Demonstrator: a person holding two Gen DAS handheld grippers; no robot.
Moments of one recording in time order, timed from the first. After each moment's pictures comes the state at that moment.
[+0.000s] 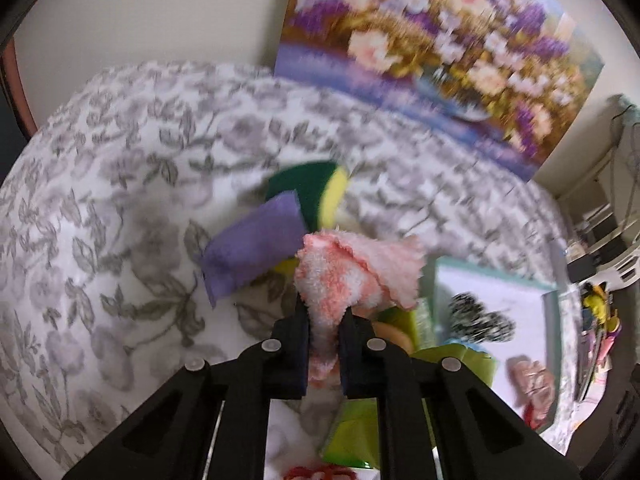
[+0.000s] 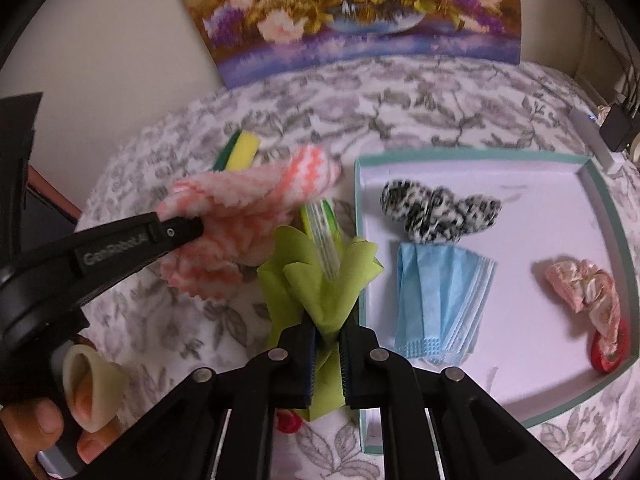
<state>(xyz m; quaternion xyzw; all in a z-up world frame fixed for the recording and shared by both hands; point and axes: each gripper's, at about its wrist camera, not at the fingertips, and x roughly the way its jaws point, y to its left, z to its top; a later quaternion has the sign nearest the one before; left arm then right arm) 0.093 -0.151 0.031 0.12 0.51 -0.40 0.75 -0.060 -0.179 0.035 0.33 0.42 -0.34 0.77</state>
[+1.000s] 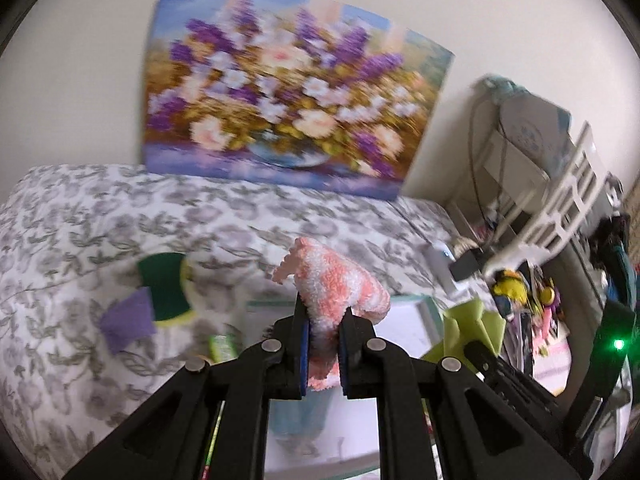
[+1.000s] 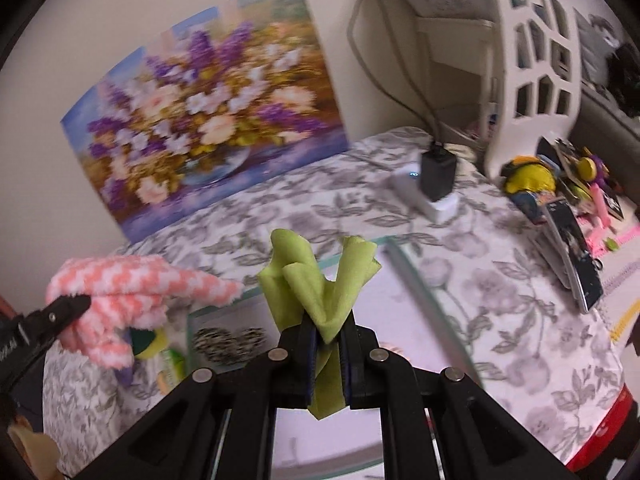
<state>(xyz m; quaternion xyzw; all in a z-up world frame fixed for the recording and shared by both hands) -0.038 -0.181 0.144 0.10 0.40 -0.55 0.73 -0.228 -0.263 0.106 0.32 0.27 -0.52 0.74</state>
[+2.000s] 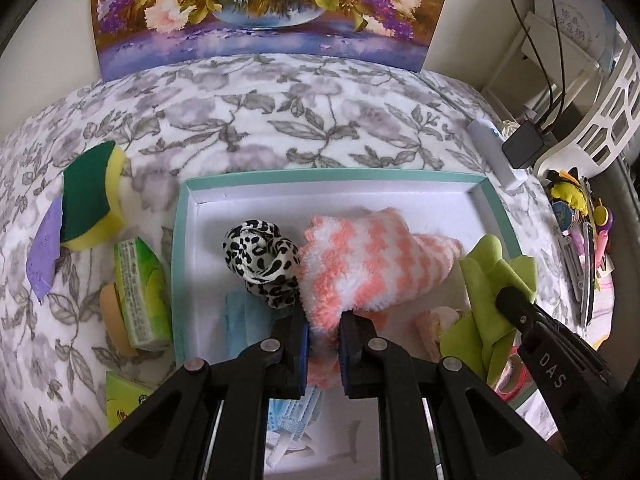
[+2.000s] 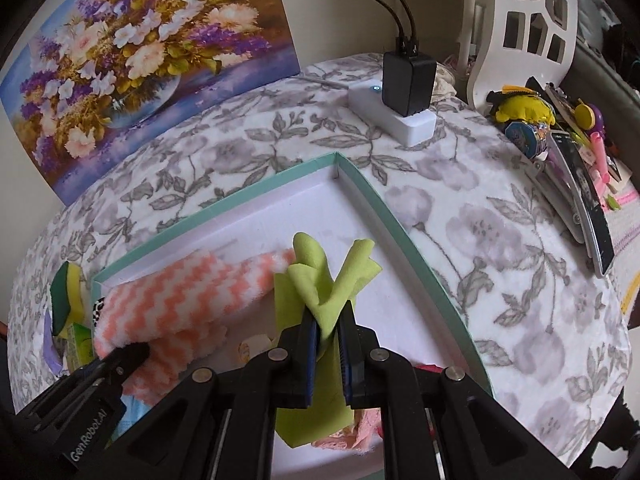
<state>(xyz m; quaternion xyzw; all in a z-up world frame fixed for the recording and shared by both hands) -0.078 -0.237 0.013 0.23 0.49 -0.50 0.68 -0.234 -0.297 0.017 0.36 0.36 -0.54 0.67</state>
